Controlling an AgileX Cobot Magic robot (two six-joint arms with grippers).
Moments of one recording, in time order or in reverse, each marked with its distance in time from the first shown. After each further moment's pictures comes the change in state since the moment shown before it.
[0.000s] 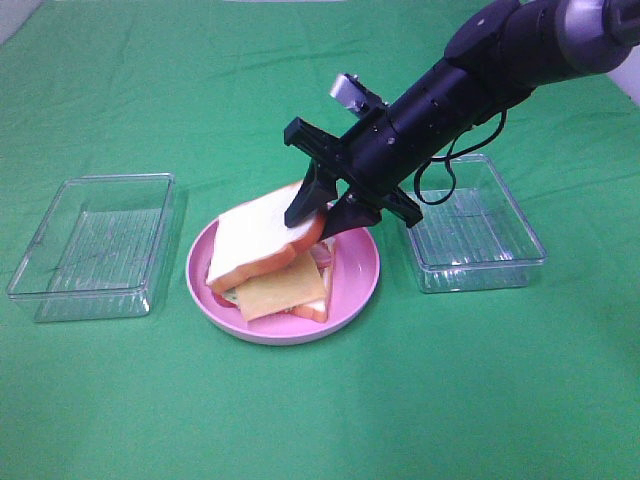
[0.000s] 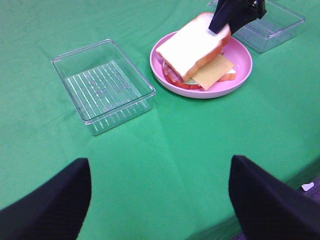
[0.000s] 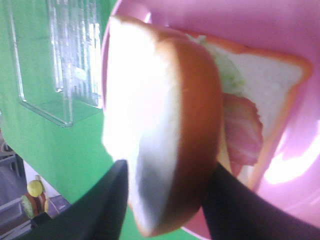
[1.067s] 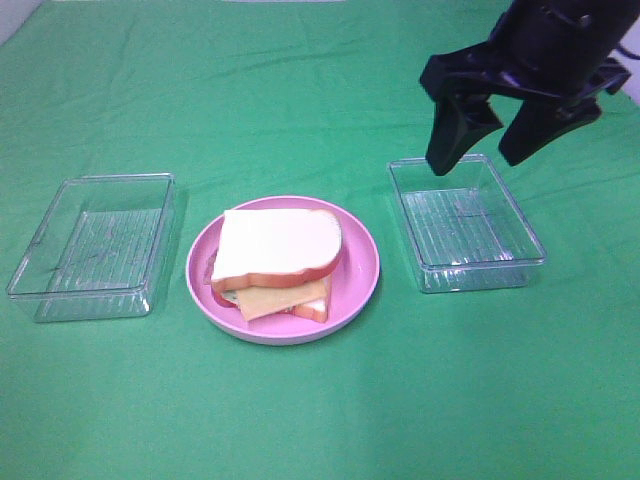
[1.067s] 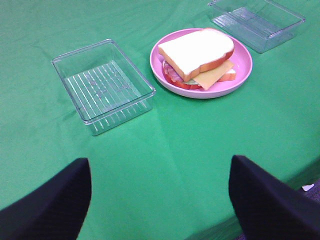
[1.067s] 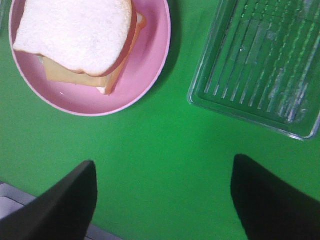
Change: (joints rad) left arm 0.000 0.000 0.000 0.000 0.000 0.000; right arm 0.000 -0.537 0.091 -0.700 0.236 0.198
